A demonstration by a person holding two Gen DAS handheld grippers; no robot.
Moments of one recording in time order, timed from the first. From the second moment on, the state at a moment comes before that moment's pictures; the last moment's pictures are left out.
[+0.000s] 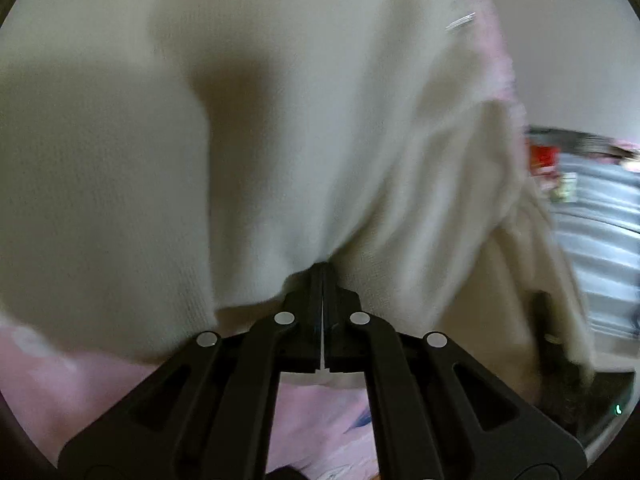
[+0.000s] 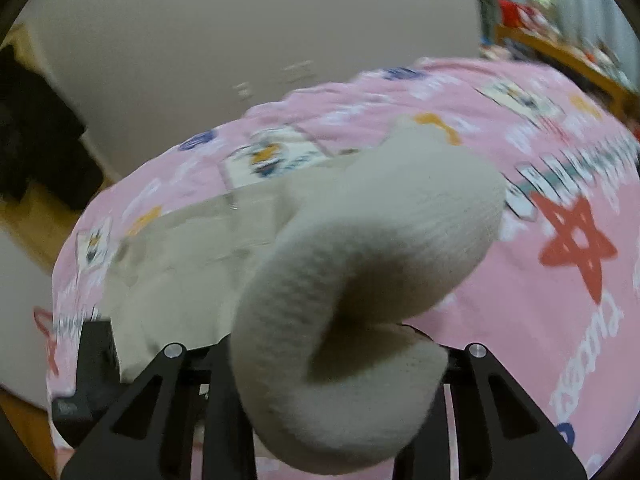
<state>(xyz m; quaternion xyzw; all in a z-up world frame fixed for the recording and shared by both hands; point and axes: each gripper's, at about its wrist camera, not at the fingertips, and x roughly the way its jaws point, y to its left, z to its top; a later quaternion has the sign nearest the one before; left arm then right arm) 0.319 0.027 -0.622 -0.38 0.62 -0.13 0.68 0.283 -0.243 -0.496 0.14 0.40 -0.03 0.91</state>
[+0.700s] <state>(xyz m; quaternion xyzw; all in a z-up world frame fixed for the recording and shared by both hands) 0.294 0.236 -0.563 -0.17 0.60 0.02 0.78 0.319 0.009 -0.488 -0.07 0.41 0.13 0.90</state>
